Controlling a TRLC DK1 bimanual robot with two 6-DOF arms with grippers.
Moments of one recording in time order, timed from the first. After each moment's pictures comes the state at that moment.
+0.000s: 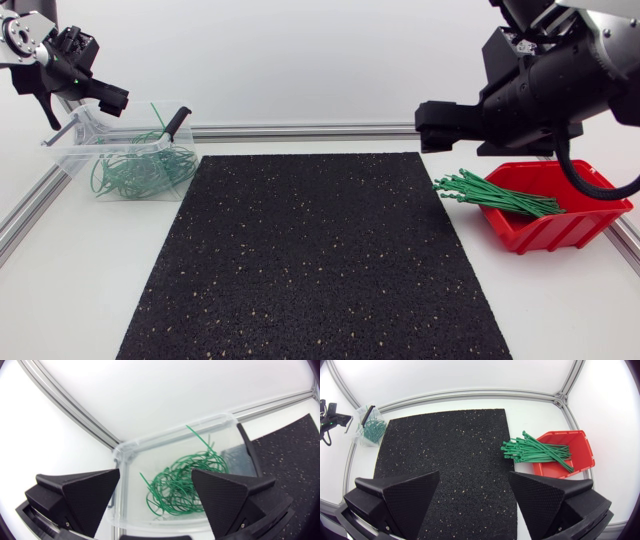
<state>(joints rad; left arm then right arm) 0.18 1.87 1.69 -0.53 -0.15 0.45 0.51 1.31 1.34 -1.01 0.26 0.46</state>
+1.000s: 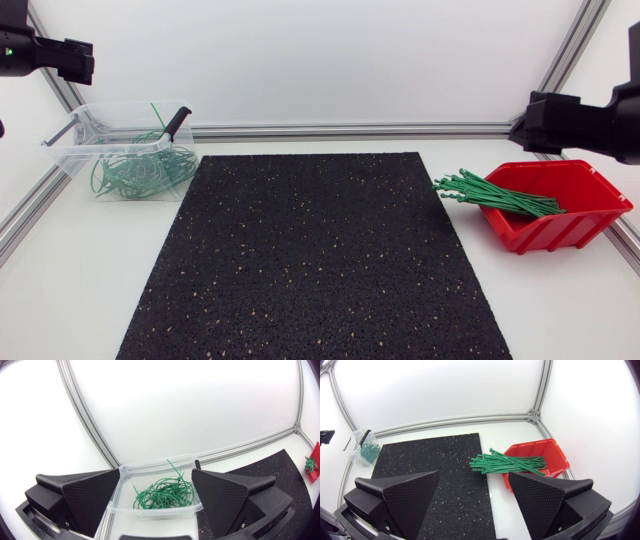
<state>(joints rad) 0.11 1.34 1.31 -0.38 -0.08 0.28 0.42 0.95 1.17 -0.96 0.38 0.37</state>
